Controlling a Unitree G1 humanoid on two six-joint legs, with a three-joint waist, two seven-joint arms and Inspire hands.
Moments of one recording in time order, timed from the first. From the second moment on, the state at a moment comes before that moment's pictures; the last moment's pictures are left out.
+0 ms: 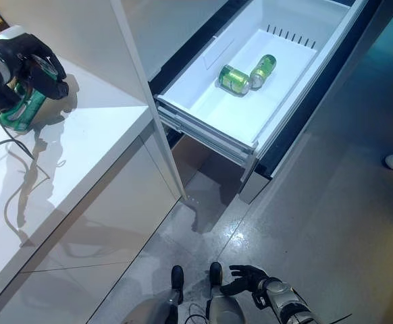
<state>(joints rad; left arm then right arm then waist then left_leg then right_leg) -1.34 1.01 -0.66 0.79 -0.17 0.25 -0.21 -0.23 -0.41 0.39 1.13 0.20 0.03 0.27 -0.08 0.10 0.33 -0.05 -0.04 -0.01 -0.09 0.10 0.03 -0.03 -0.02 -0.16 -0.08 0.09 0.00</state>
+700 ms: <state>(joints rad) -0.95 1.02 -0.38 0.48 -0.59 0.21 -0.12 -0.14 -0.37 0.39 1.03 0.21 0.03 0.27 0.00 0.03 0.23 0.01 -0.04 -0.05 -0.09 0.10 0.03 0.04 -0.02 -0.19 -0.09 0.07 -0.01</state>
